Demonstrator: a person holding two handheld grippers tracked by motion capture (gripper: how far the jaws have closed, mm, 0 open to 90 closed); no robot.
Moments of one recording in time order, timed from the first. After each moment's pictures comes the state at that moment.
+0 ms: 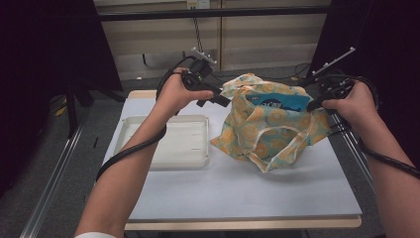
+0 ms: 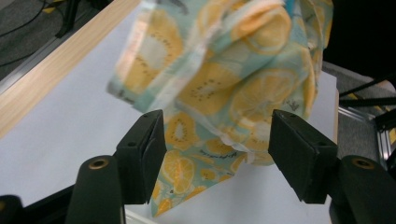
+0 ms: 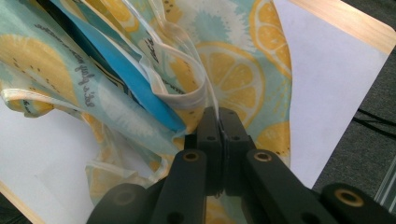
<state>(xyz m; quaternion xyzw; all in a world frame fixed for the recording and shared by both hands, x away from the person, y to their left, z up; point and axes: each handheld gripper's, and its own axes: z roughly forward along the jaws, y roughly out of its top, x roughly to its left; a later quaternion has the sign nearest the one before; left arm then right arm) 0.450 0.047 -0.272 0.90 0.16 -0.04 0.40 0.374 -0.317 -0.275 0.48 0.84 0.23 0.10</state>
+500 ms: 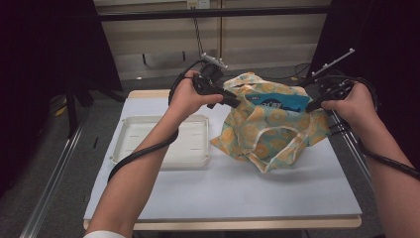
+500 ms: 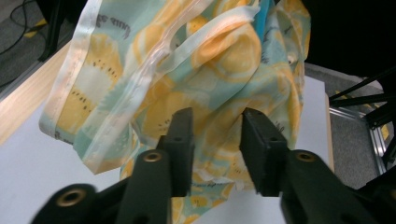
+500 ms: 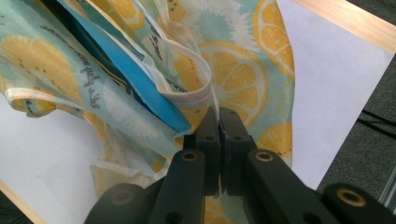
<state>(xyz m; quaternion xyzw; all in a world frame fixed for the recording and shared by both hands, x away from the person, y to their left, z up) 0.448 0.024 -0.281 0.89 0.12 -0.05 0.43 0.373 -0.316 -0.276 0.48 0.84 0.23 0.10</state>
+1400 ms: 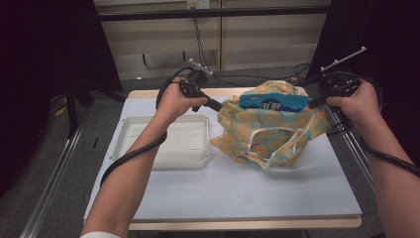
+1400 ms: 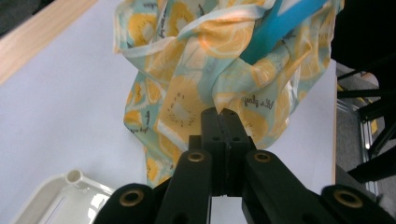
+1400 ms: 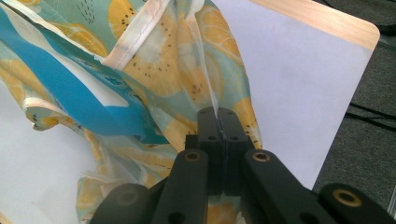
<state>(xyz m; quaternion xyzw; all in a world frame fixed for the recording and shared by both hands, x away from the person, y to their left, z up) 0.463 0.062 -0.308 0.91 0.17 -0.08 0.38 0.378 -0.335 -0.278 0.52 0.81 0.26 0.11</state>
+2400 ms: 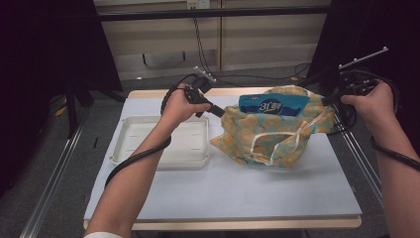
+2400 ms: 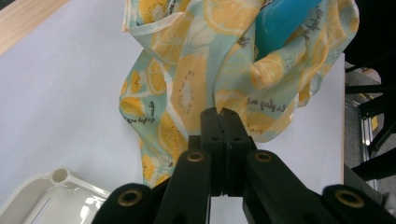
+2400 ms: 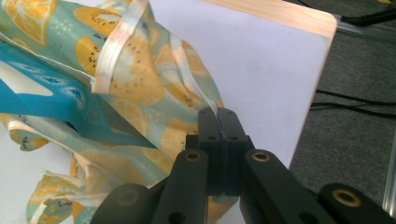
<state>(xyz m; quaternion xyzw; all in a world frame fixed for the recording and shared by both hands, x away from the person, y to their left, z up) 0.463 0.050 -0.329 0.91 0.18 -0.08 0.38 0.375 -0.372 -0.281 0.56 0.77 0.27 0.12</state>
